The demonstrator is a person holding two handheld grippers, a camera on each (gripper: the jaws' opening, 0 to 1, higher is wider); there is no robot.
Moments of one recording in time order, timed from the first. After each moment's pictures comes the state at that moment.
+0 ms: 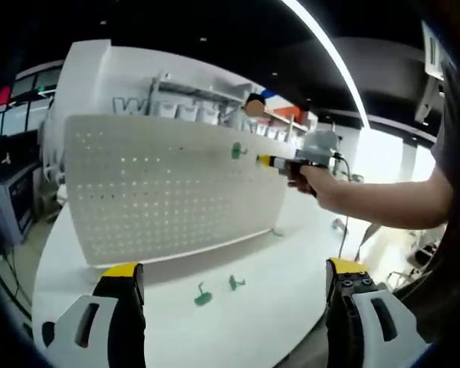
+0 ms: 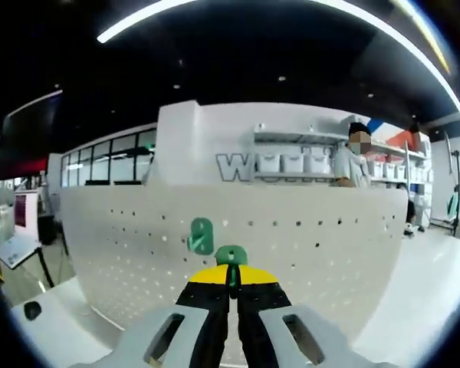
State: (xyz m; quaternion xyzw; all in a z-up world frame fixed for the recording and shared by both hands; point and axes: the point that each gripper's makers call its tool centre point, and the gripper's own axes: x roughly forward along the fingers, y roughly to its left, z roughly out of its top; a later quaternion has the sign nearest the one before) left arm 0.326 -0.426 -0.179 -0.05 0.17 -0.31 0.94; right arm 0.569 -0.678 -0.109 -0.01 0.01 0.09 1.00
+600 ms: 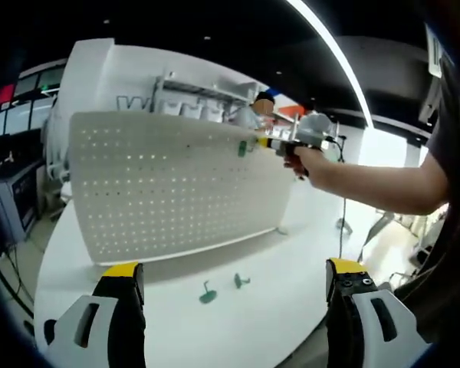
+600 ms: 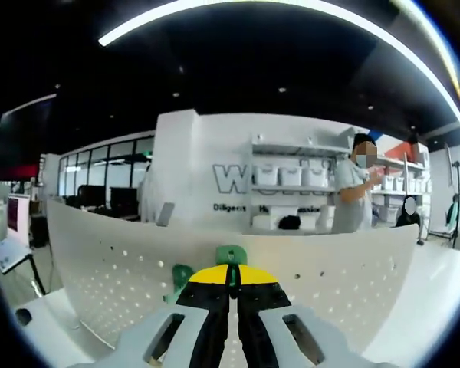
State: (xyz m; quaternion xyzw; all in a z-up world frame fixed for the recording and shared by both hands) left arm 0.329 -0.418 -0.182 -0.05 0.17 -0.30 0.94; right arm 0.603 -0.684 -0.080 -0.02 -0.01 0.08 1.00
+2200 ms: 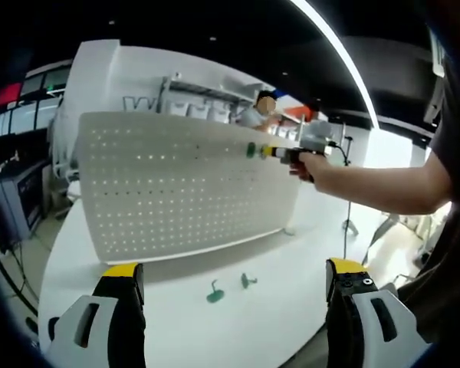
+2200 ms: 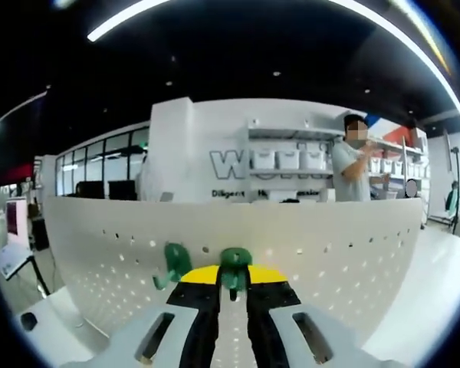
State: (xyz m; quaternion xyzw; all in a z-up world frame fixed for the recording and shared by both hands) left arm 0.328 -0.407 -0.181 -0.05 0.17 -0.28 0.94; right arm 0.600 -0.675 -0.098 0.00 0.02 0.08 1.00
